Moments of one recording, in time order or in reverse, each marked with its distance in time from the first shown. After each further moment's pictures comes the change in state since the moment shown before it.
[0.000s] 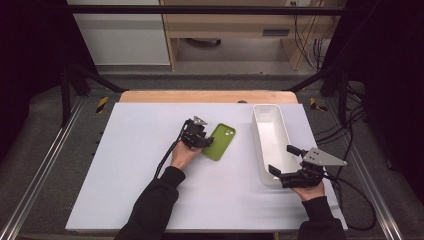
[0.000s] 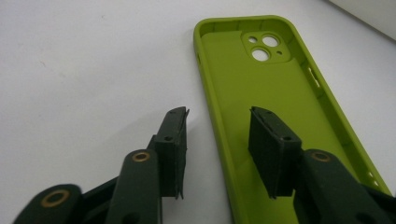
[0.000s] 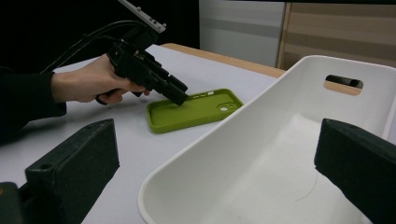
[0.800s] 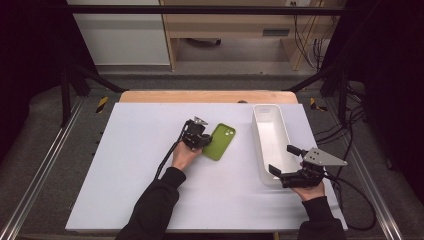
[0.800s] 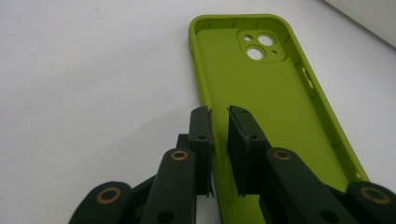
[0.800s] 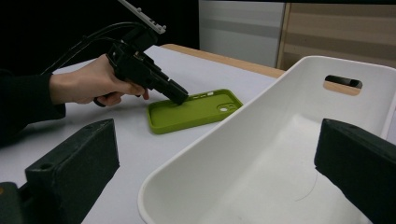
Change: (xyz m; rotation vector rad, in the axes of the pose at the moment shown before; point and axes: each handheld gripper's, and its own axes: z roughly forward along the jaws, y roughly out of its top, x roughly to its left) left arm -0.003 0.001 0.000 0.012 -0.005 -0.033; right arm 0.000 0.000 0.000 -0.003 -0.001 0.000
